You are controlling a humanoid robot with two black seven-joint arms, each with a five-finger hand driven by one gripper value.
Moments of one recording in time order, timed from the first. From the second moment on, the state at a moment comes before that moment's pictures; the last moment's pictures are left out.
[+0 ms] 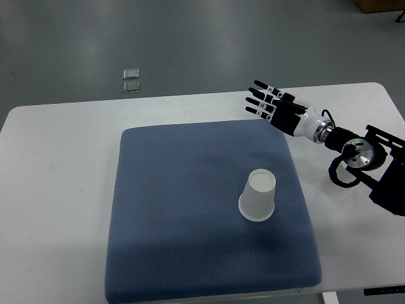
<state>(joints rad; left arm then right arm) -0.02 0.00 -0.01 -0.17 0.12 -0.03 0.11 0.77 -0.31 0.53 0.77 0.17 0.37 0.07</state>
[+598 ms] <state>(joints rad) -0.02 0.00 -0.01 -0.16 0.12 -0.02 0.10 0.76 -0.32 0.55 0.77 0.13 0.39 0.08</state>
